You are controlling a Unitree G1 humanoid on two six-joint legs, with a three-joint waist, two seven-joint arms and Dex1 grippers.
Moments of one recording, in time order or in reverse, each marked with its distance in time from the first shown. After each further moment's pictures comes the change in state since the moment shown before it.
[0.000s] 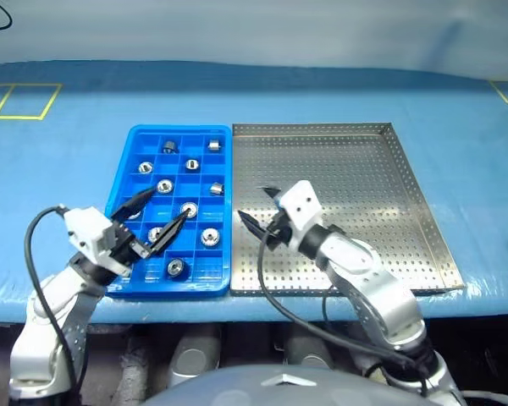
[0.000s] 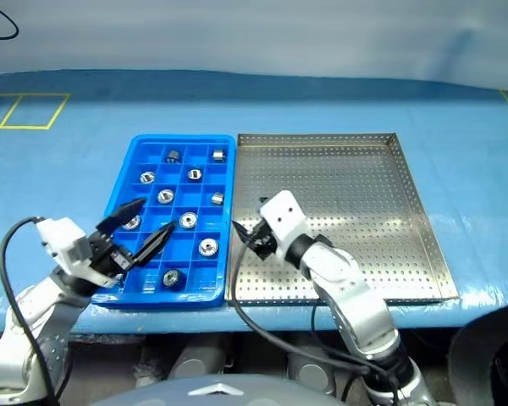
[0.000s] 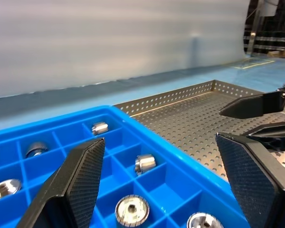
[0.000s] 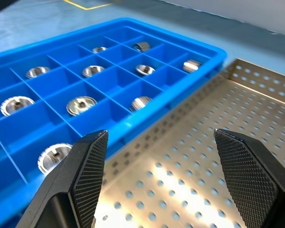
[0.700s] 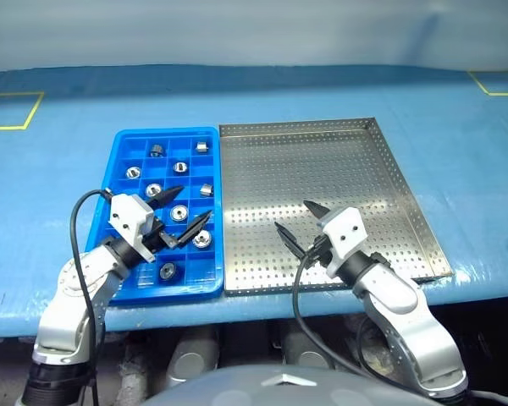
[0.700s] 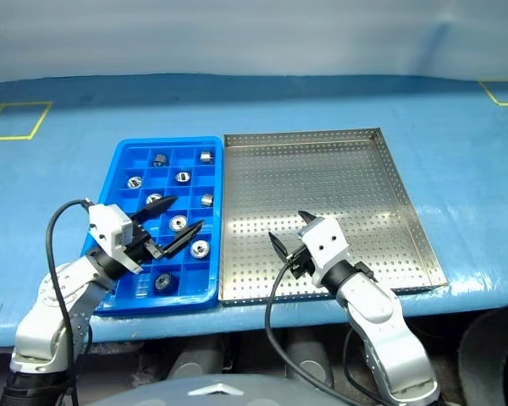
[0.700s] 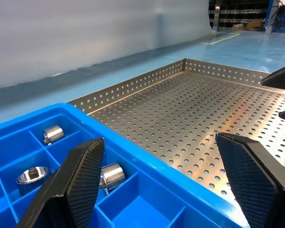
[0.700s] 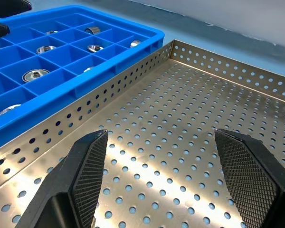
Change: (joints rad) left arm -0.066 0.030 -0.111 0.060 0.084 0.048 -0.013; right arm 0.197 -0.037 -0.083 -0.071 -0.037 -0.140 0.006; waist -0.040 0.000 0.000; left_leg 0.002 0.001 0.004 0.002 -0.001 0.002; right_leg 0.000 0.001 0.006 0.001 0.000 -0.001
